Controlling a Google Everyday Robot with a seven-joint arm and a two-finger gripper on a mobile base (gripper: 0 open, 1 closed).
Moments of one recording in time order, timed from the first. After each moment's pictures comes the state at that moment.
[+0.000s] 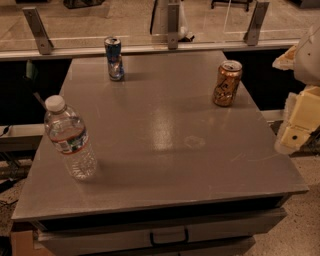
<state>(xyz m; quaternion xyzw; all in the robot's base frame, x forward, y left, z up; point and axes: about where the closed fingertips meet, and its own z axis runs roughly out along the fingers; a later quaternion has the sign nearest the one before) 0.438 -0.217 0.976 -0.60 0.78 -0.03 0.16</state>
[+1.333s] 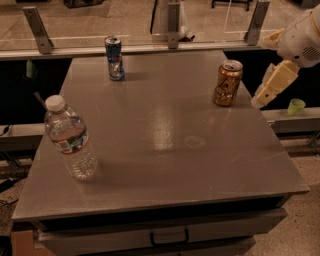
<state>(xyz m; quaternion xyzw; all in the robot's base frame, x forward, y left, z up) 0.579 -0.238 0.954 -0.59 0.75 0.03 0.30</state>
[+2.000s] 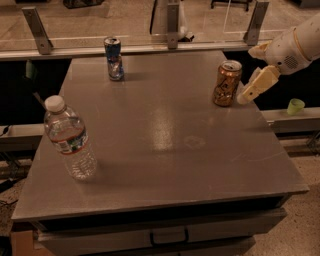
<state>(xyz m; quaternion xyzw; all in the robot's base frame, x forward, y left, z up) 0.635 -0.237 0.915 -0.54 0.76 0.10 0.34</state>
